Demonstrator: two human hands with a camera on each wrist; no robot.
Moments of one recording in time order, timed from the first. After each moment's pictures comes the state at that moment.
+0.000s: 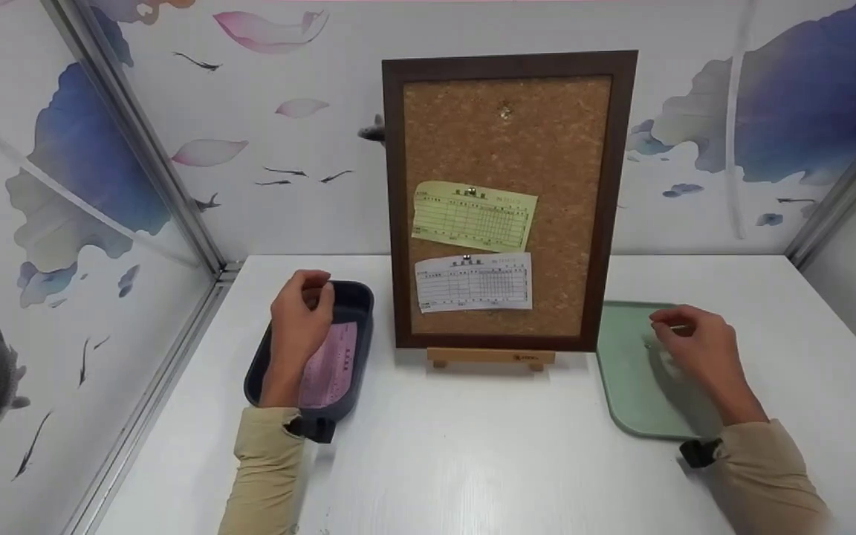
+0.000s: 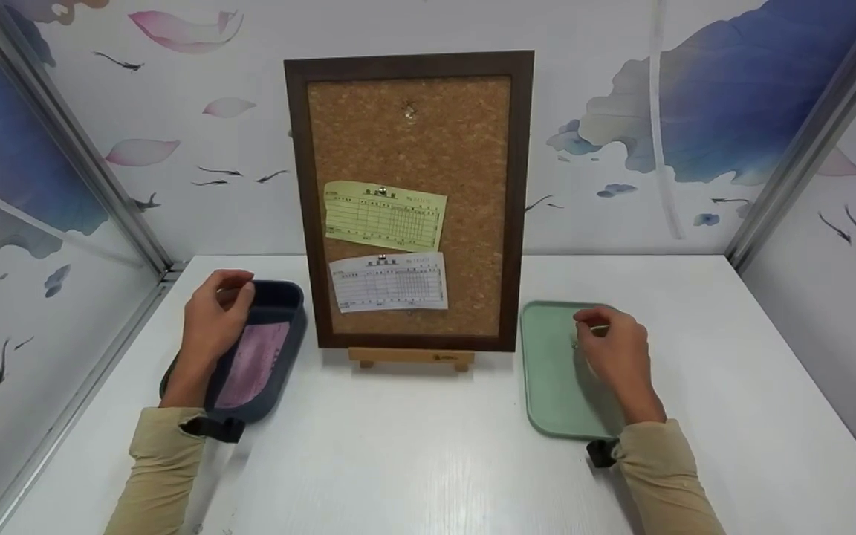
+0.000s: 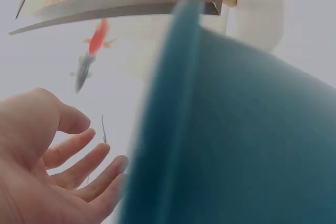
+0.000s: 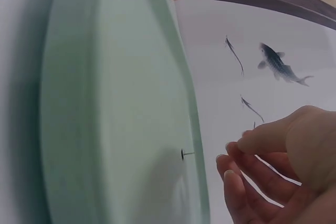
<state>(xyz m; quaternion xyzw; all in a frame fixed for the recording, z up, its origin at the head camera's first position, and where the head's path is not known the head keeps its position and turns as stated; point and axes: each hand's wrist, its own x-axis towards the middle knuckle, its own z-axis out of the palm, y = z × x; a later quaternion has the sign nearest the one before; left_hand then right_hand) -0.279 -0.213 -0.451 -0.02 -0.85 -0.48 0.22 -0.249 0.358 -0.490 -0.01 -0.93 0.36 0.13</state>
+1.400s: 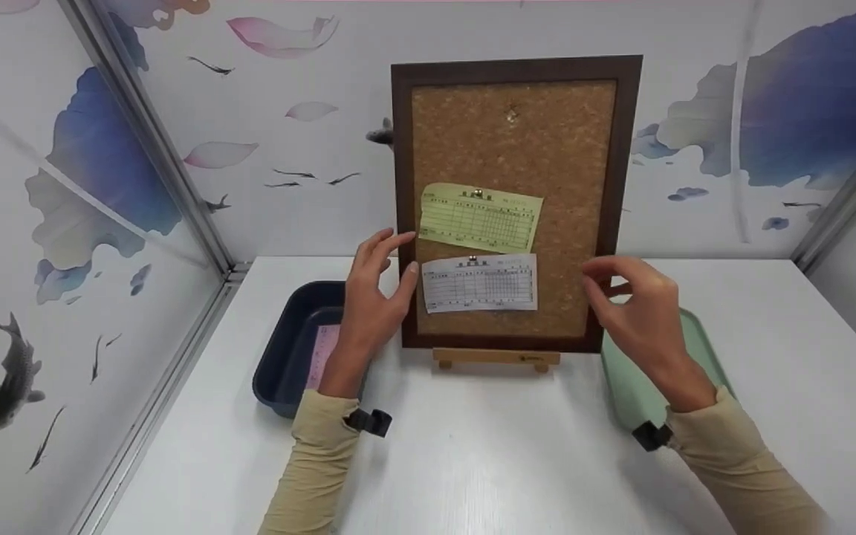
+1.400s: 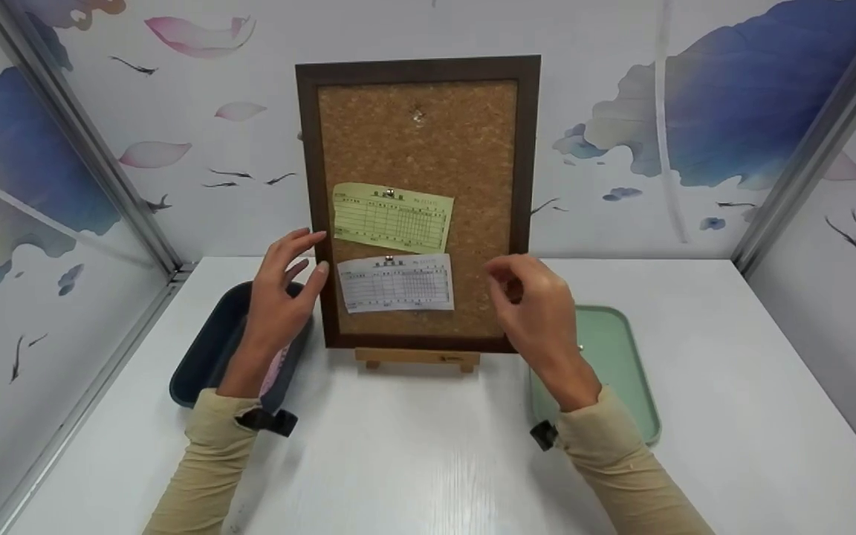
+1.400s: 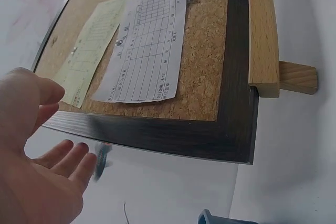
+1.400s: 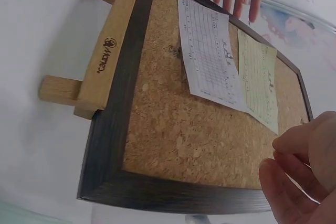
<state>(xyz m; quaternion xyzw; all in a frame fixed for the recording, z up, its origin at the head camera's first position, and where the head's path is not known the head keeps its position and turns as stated) -0.277 -0.122 -0.413 -0.16 -0.82 -0.49 0.26 -0.241 0.228 -0.403 0.18 -0.85 0.35 0.36</state>
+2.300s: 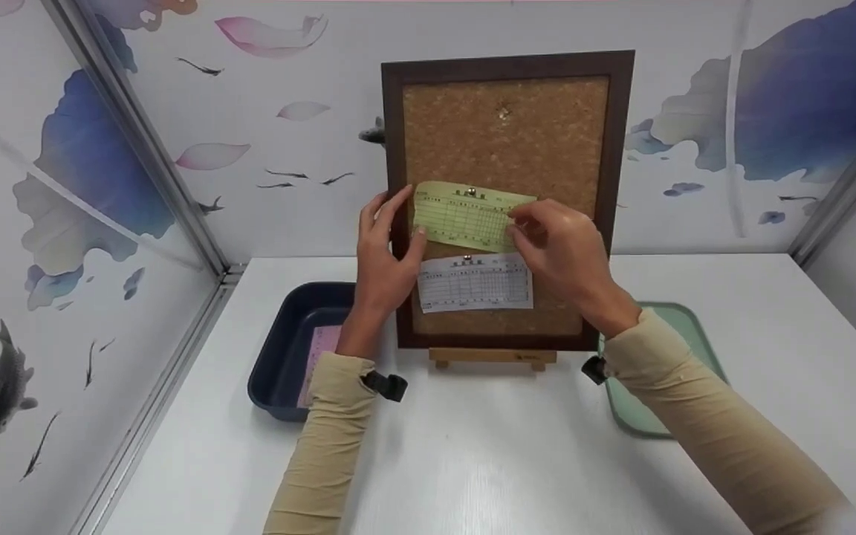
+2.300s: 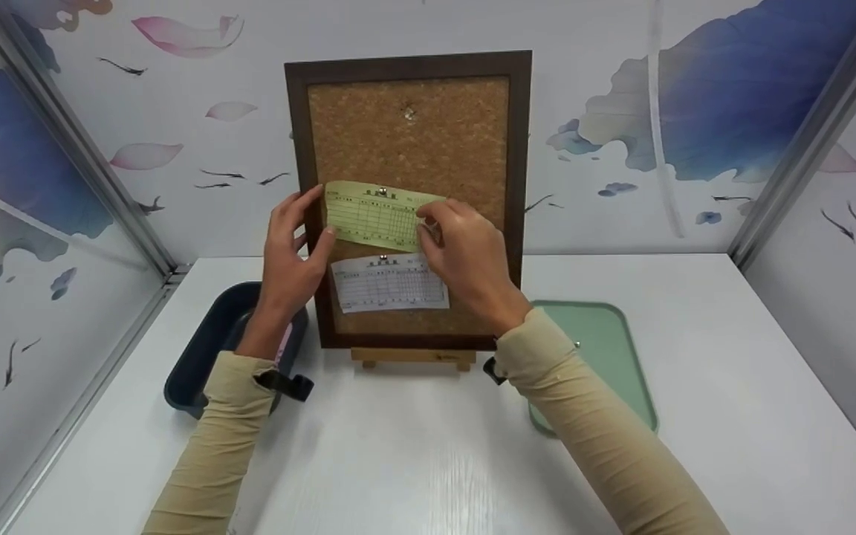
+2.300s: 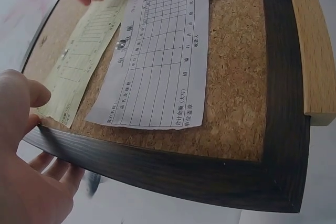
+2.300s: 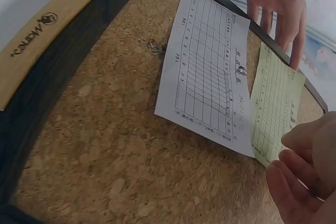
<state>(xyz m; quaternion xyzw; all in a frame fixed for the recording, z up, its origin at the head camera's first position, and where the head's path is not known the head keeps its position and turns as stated) -0.319 -0.099 -0.389 -0.17 -0.80 -0.50 0.30 -0.303 0.164 -0.360 0.23 -0.87 0.29 0.32</state>
